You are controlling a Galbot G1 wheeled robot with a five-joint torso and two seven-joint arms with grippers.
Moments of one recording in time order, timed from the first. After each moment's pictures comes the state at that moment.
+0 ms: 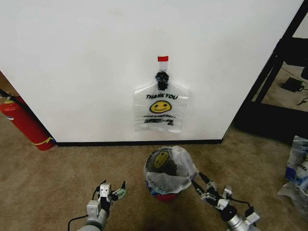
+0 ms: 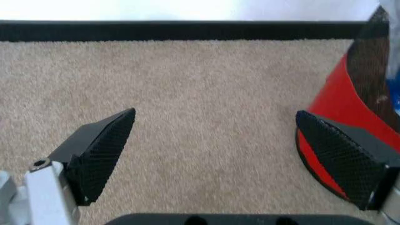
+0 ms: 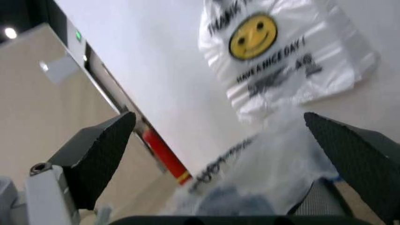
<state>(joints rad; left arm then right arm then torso) 1.60 -1.14 -0.30 -1.86 -0.39 0.06 -0.21 -1.48 1.01 0.38 1.48 1.28 0.29 -1.04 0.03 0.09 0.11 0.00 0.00</state>
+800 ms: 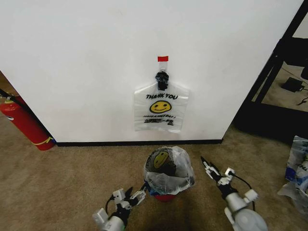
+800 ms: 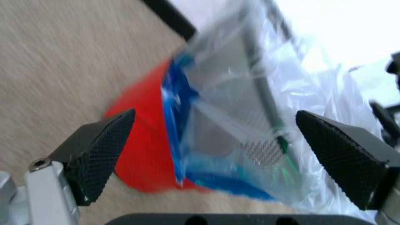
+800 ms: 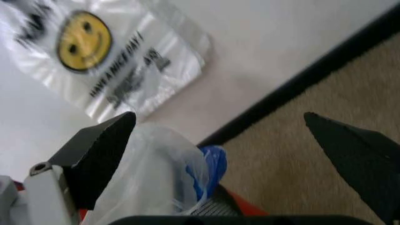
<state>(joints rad) 1.61 -1.26 -0.21 -1.89 -0.99 0.03 -0.01 -1.42 1.01 0.32 1.68 1.31 0.15 -0.19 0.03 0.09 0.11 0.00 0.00</state>
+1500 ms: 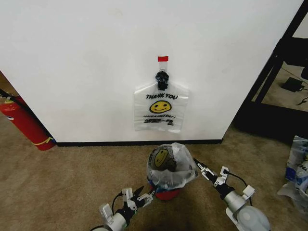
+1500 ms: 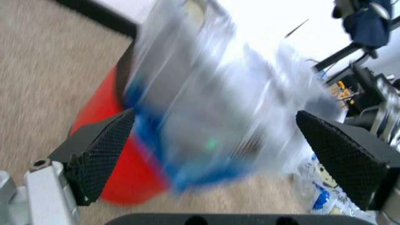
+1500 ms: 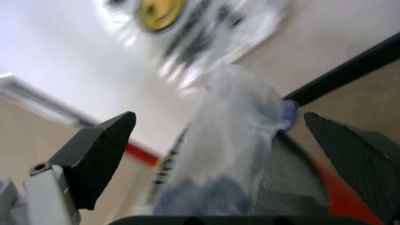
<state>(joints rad) 1.54 -1.18 -0.21 -1.85 -0.89 0.08 0.23 -1.40 0.96 0.35 1.56 1.37 -0.06 -0.66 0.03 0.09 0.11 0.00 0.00</state>
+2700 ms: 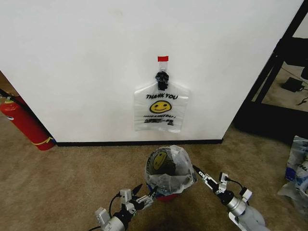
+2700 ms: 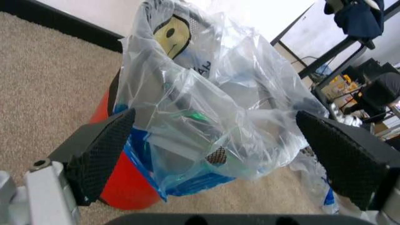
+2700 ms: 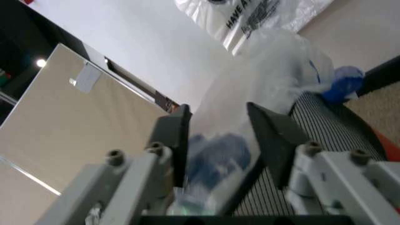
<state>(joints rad) 1.63 -1.17 -0.23 -1.92 -0.79 0.02 0.24 -1.26 1.07 0.36 1.21 1.25 -0.16 -1.17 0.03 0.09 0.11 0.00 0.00</state>
